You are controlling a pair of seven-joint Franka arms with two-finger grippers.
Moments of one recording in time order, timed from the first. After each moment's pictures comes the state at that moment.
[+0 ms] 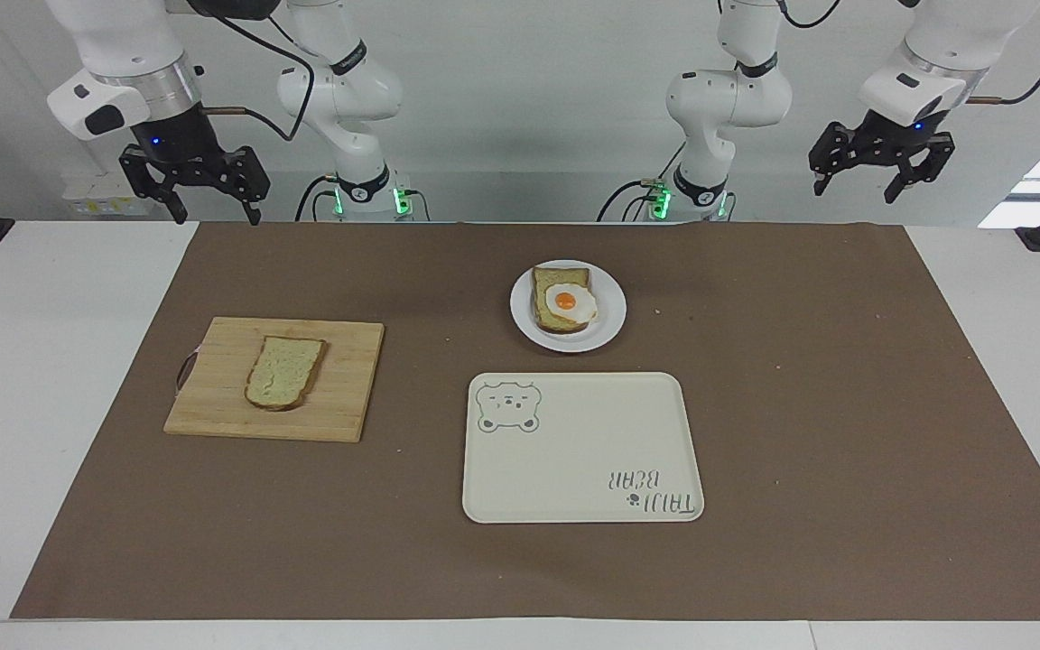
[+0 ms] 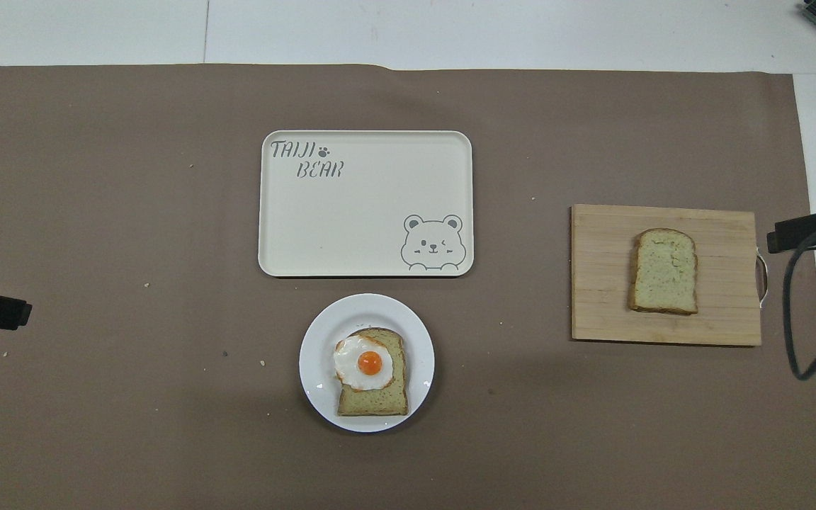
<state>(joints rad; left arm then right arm) -0.14 -0.17 0.06 -1.66 0.04 1.42 0.18 -0.01 -0.06 -0.02 -1.56 -0.03 1.53 -0.03</state>
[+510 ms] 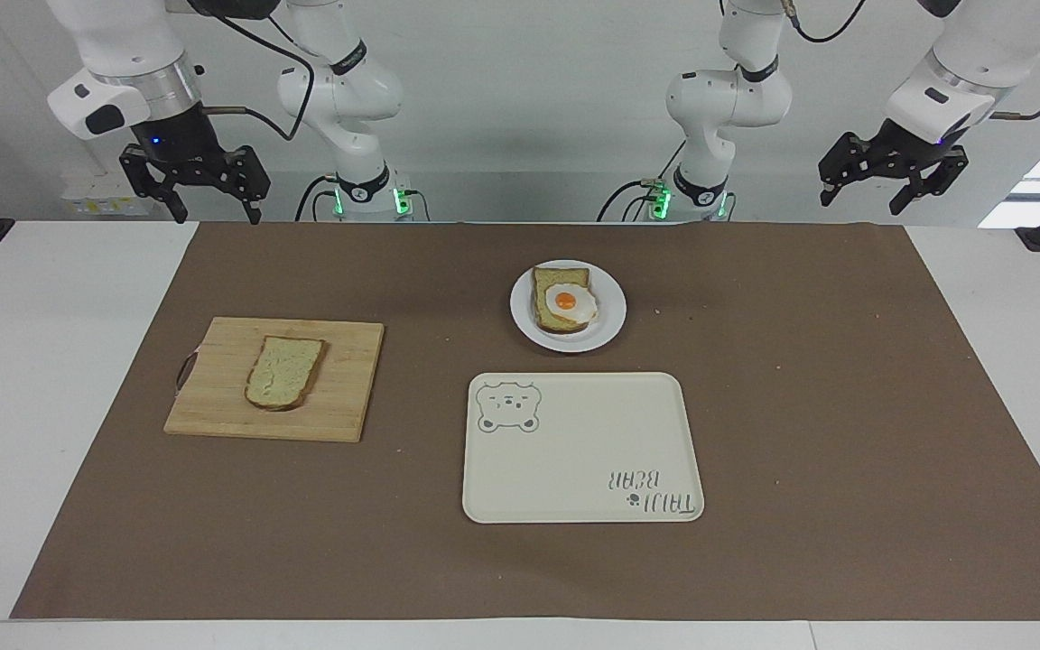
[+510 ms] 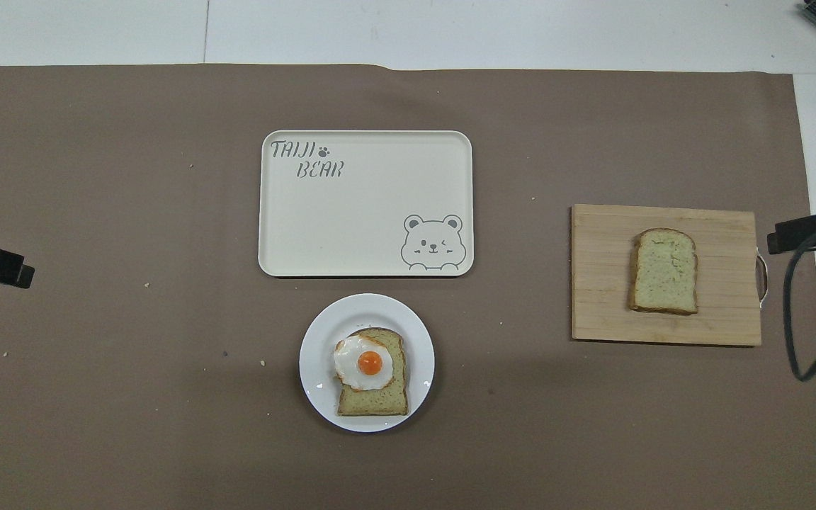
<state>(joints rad) -0.12 -0.04 0.08 -1.49 -0.02 1.36 0.15 -0.01 -0.06 -0.02 -1.56 -0.03 1.53 -0.03</state>
